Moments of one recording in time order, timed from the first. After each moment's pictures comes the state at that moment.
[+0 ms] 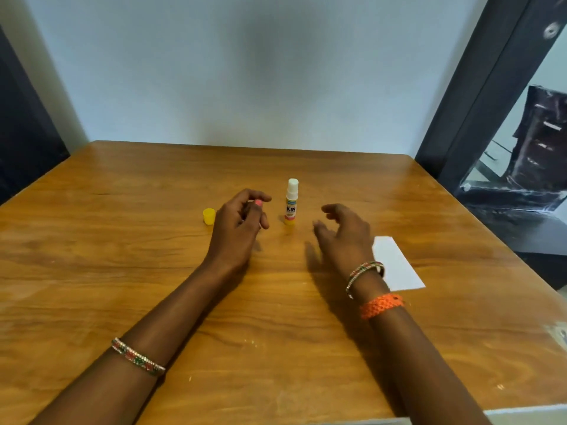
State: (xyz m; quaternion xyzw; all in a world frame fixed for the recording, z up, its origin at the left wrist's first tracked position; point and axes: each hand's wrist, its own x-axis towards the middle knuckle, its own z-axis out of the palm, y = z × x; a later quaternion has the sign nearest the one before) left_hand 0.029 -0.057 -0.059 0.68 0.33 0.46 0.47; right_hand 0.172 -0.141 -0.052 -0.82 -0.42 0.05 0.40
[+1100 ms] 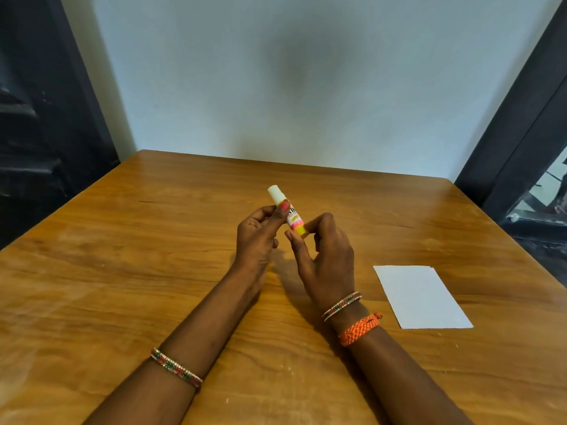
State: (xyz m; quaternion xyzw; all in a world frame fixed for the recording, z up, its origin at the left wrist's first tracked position) left_hand 0.021 -0.042 -0.048 0.45 0.35 0.51 0.64; right_hand 0.107 -0.102 -0.067 -0.61 -0.58 -0.12 0.53
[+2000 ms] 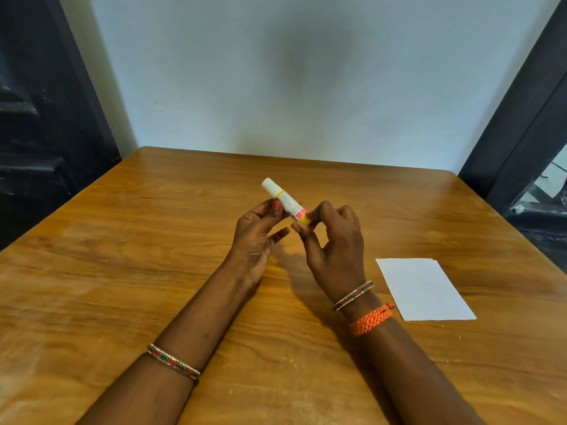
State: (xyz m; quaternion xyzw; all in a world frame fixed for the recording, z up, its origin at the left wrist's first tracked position) left_hand 0.012 -0.035 -0.055 0.43 0.26 0.47 0.73; right_hand 0.114 -0.106 -0.057 -0.60 -0.60 -0.12 0.51
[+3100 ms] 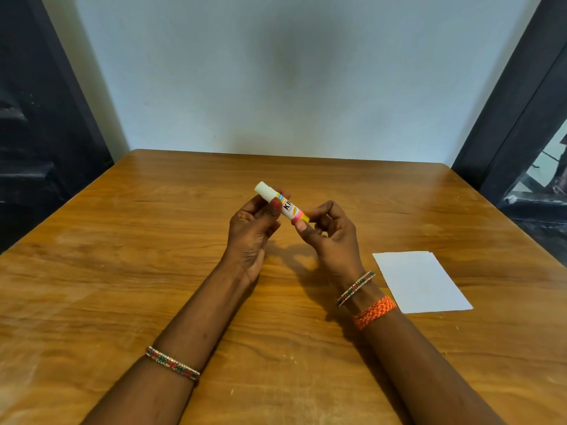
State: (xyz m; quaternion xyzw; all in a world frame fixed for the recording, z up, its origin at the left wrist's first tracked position) left_hand 0.012 -0.037 -0.051 0.45 0.22 0.50 0.71; right_hand 0.122 -0.105 -0.054 -0.54 -0.45 0.27 0.66
